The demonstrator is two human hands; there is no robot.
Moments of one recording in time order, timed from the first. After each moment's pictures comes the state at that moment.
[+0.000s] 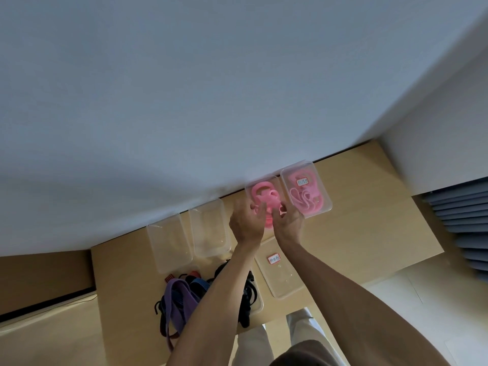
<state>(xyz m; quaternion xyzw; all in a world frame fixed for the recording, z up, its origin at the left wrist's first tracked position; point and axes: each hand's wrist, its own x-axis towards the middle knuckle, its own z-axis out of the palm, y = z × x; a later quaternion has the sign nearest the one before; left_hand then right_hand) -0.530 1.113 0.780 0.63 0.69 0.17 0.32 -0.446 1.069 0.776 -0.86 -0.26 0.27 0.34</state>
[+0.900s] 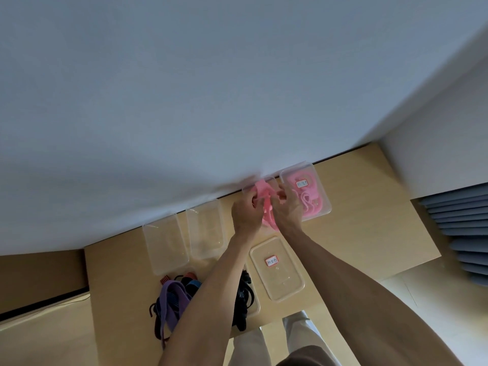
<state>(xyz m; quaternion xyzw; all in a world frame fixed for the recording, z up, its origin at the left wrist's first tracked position) -0.524 1.141 0.773 0.68 0.59 0.21 0.38 -0.422 1.103 0.784 -0.84 -0.30 0.30 0.35</state>
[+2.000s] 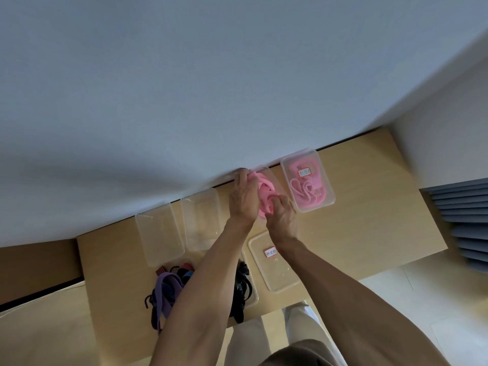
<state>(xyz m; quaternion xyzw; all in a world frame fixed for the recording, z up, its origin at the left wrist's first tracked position) -0.522 1.161 0.744 0.81 0.56 0.01 0.20 -0.445 1.064 0.748 -0.83 -0.46 0.24 0.20</state>
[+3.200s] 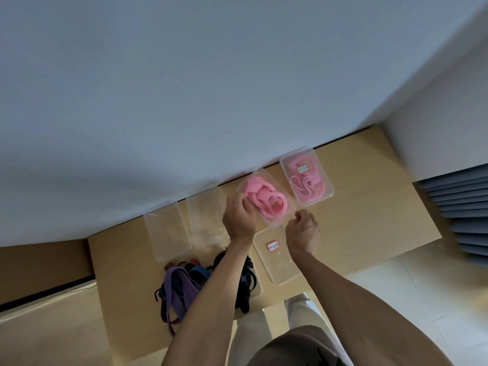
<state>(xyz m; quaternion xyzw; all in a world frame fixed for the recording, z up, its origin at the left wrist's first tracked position) -0.557 1.099 0.773 0.66 0.65 0.23 0.29 -0.444 1.013 0.760 -0.92 -0.21 0.23 0.25</state>
